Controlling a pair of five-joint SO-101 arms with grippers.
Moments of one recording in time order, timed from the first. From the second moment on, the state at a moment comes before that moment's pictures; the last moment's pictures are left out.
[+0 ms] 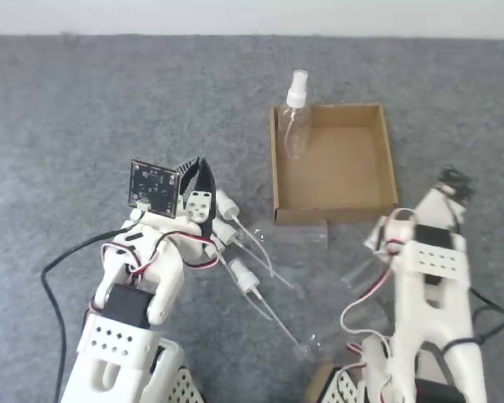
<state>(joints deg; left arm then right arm) 10.3 -70.5 73.4 31.2 5.9 8.9 -31.4 58.1 55.7 -24.8</state>
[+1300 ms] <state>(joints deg) 10.3 -70.5 73.4 31.2 5.9 17.8 -30.9 39.1 73.4 32.6</state>
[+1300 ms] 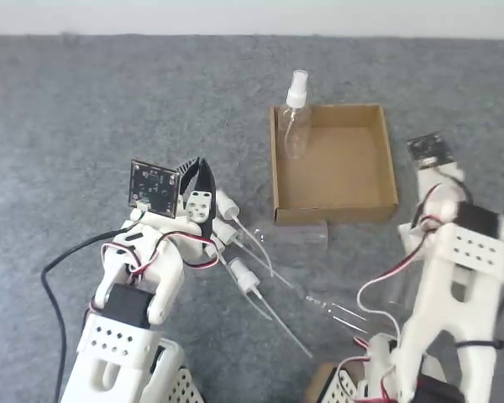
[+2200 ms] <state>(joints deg) 10.4 -70.5 73.9 31.2 5.9 33.8 13.3 -3.8 78.1 45.8</state>
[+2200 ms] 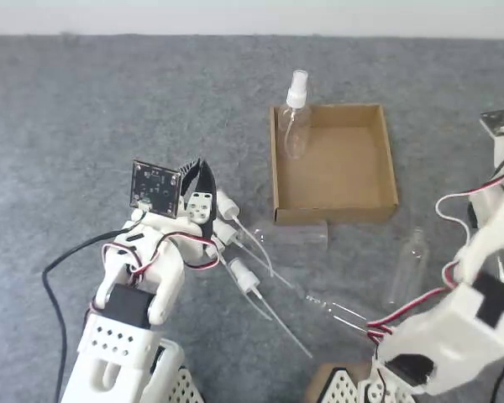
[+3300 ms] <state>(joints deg) 9.8 -68.6 69.5 36.7 5.9 38.7 29.2 -7.2 73.0 46.5</state>
